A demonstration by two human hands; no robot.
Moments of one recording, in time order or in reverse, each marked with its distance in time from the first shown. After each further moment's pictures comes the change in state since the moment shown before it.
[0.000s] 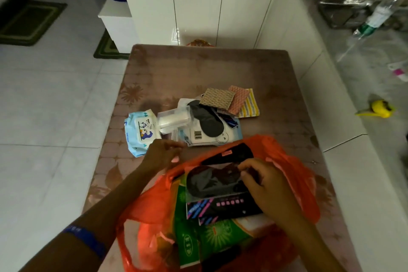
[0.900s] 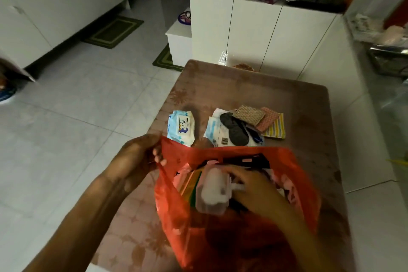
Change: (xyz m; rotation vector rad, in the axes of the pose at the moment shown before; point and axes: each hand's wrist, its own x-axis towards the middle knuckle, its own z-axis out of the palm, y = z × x) left_hand -0.199 0.050 -0.069 -0.891 0.258 -0.156; right_hand -0.014 -0.041 0.002 -0.190 -0.516 -0.360
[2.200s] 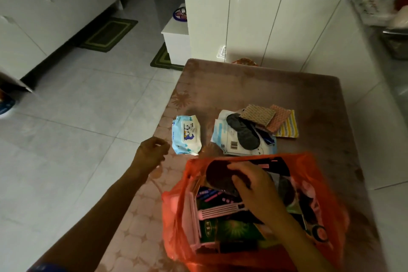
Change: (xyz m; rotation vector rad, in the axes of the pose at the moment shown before) left_hand 0.118 -0.023 -0.040 0.532 0.283 0.047; right_hand 0.048 -0.005 0.031 0.141 0.402 -0.037
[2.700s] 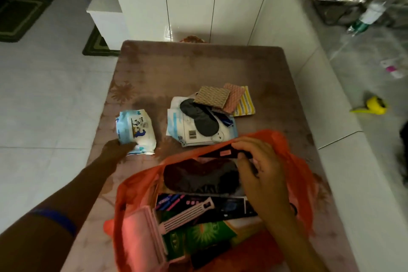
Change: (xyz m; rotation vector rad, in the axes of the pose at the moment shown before) left_hand 0.122 -0.035 0.084 0.101 -0.135 -0.145; right_hand -0.008 0.017 -0.044 -0.009 0.510 0.063
